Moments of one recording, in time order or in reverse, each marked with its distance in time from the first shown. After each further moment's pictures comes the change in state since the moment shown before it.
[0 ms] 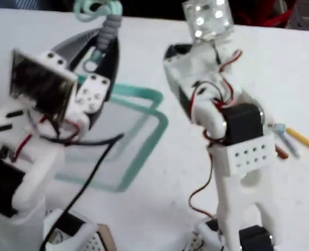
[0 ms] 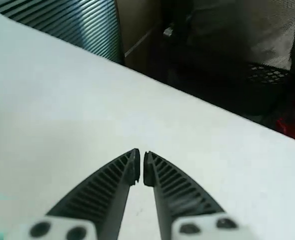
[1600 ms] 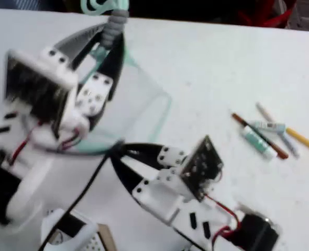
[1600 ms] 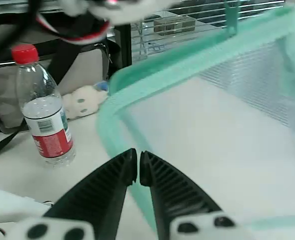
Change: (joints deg) left arm 2.1 -1.8 -2.5 -0.8 0.1; right arm -35.1 -48.5 44.6 -13.3 -8.4
